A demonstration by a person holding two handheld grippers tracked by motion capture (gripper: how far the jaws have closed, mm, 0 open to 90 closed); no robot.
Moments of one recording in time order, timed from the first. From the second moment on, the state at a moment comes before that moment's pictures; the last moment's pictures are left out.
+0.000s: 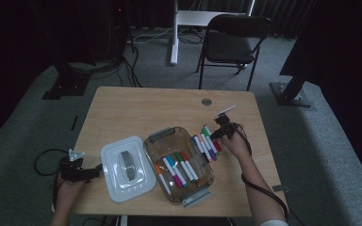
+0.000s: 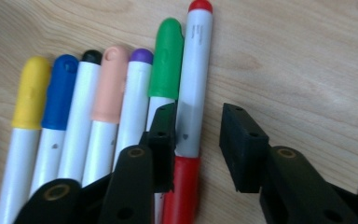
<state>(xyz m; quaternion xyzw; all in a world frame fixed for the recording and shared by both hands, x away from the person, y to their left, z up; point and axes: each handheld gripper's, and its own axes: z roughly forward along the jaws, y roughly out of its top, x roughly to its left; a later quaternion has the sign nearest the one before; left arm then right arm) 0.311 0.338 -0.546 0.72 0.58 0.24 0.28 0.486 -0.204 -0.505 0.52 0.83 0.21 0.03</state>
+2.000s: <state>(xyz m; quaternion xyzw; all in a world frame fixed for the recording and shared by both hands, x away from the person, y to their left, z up) 0.311 0.338 -0.546 0.72 0.58 0.24 0.28 0.378 -0.112 -0.339 0.42 0.85 0.33 0.02</state>
